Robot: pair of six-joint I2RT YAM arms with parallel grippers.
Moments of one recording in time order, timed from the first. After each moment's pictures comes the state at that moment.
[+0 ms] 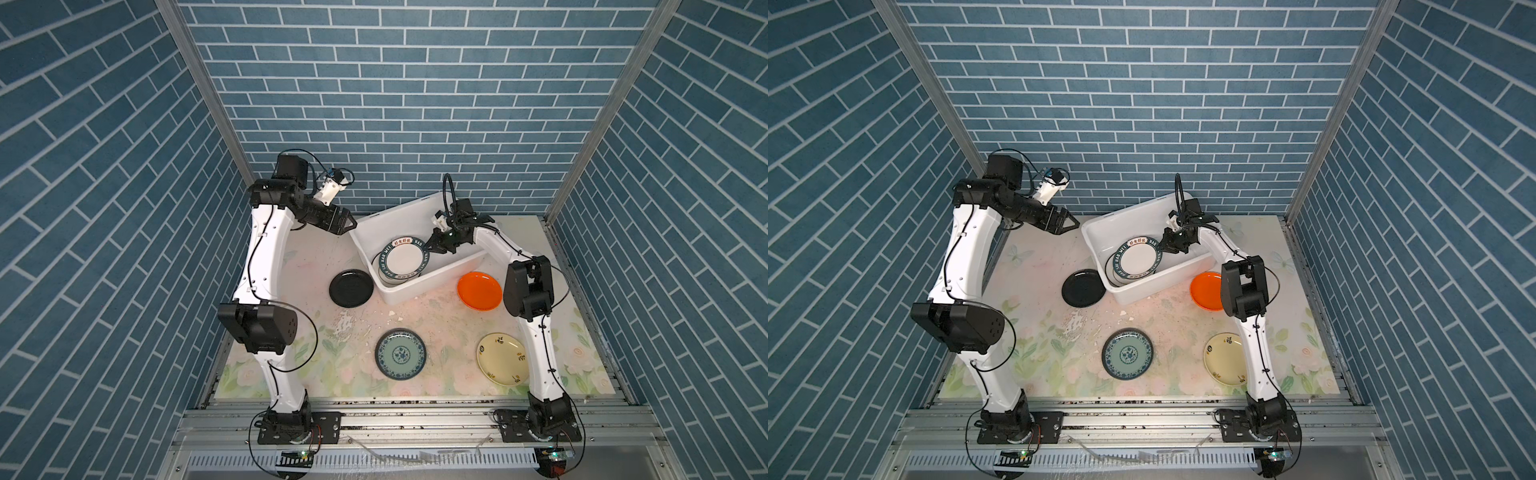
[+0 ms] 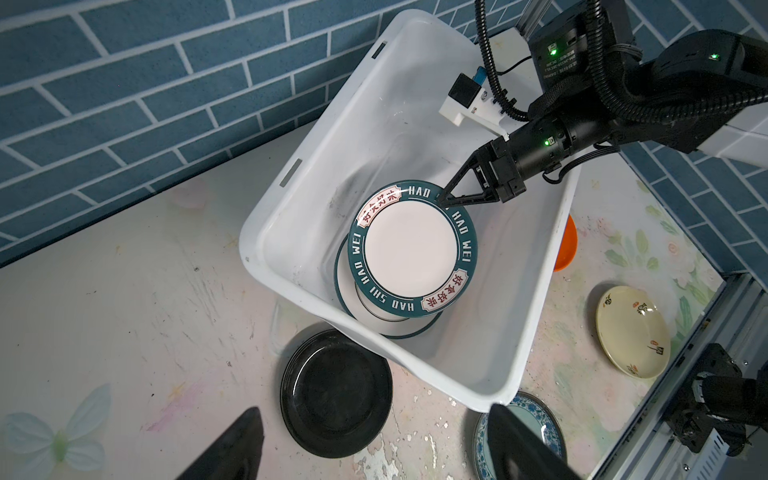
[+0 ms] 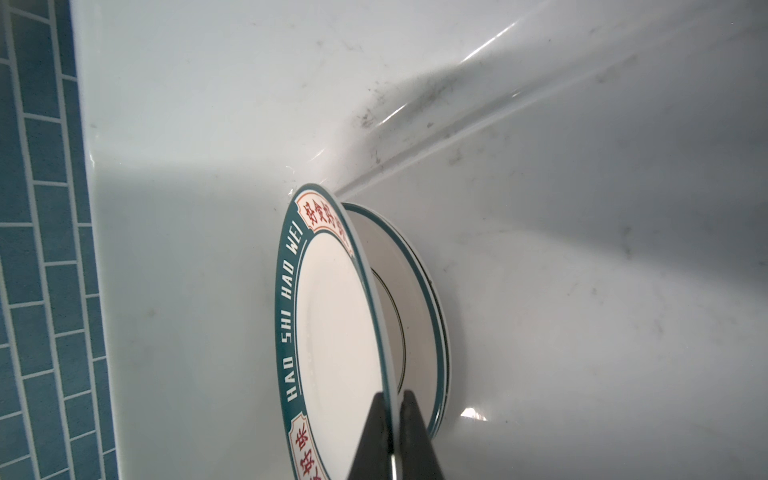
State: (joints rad) left arm -0.06 1.91 2.30 -1.37 0.52 0.35; right arm 0.37 2.42 2.16 -0.77 -0.66 0.36
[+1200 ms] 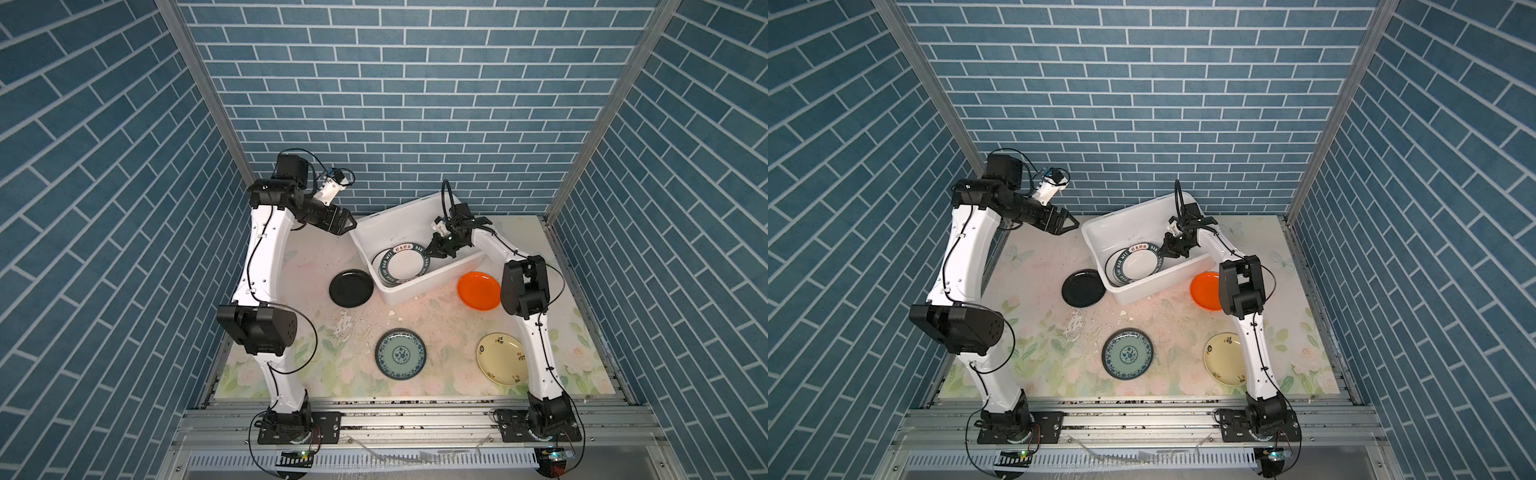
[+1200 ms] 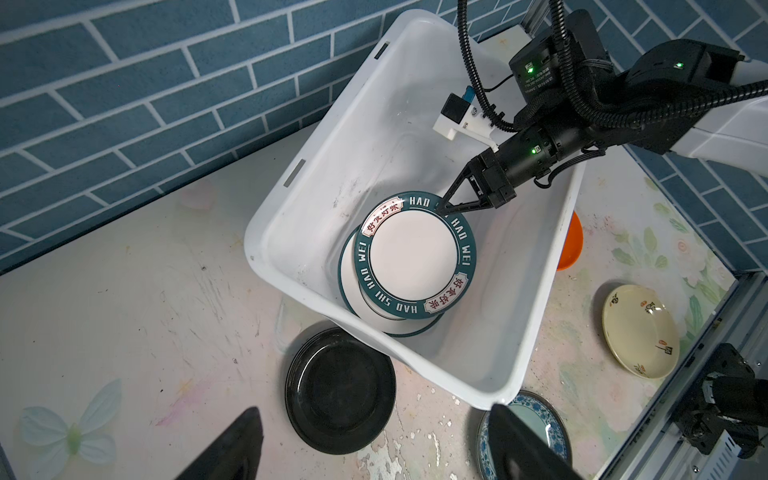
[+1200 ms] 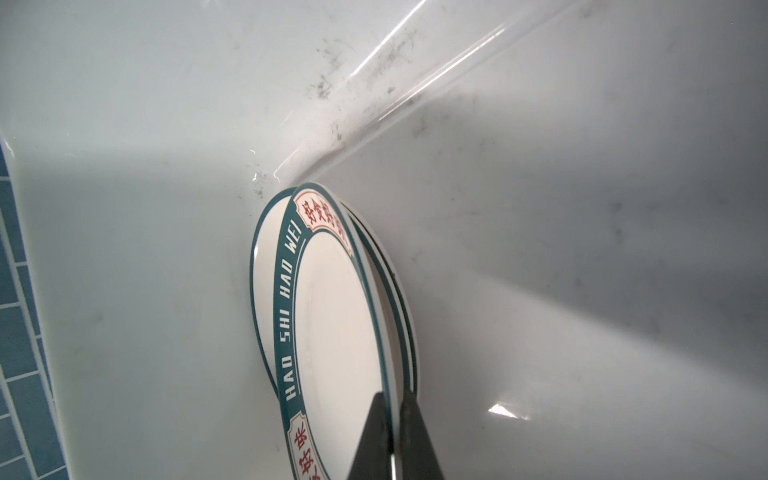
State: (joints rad) left arm -0.07 1.90 2.30 -1.37 0.50 0.35; right arm 0.37 2.47 2.19 -0.82 -0.67 0.34
